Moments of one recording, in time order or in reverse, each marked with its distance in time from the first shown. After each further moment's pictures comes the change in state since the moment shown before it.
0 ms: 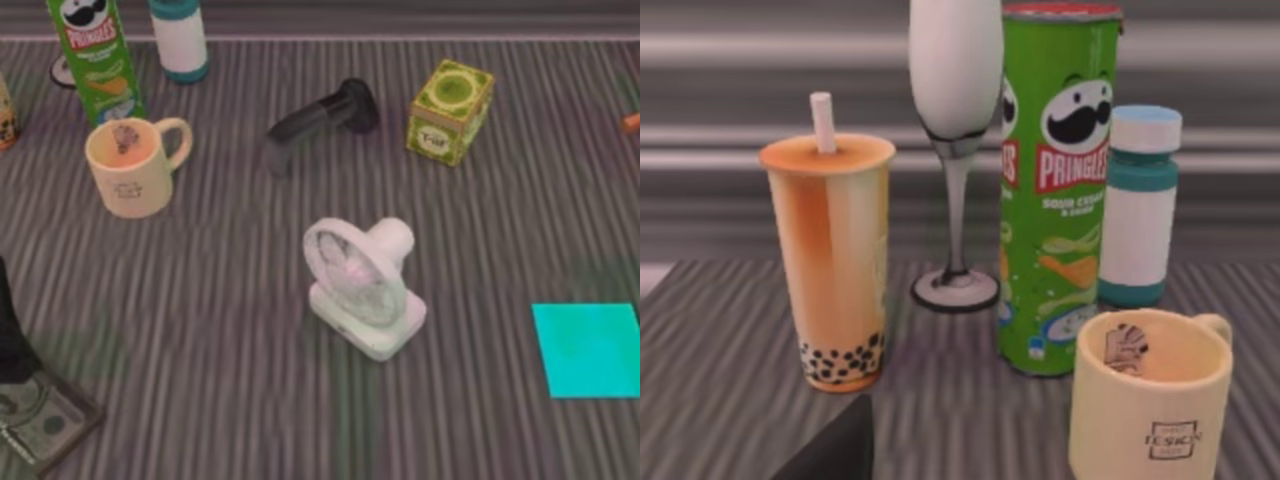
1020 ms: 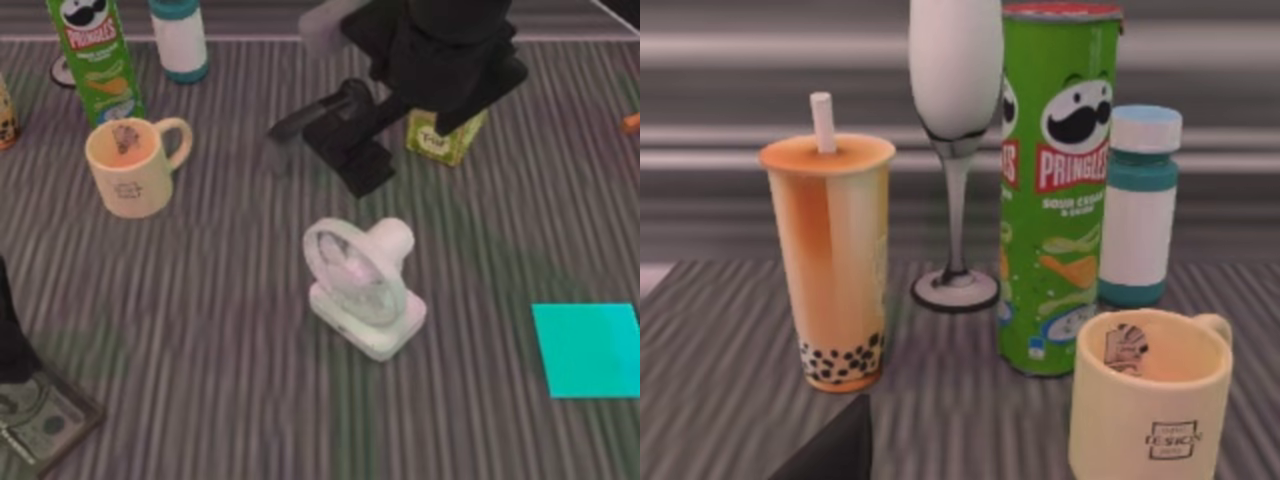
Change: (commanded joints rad) left arm 0.000 0.000 0.000 0.000 0.000 0.000; right arm 0.503 1.399 1.592 -0.965 -0.028 -0.002
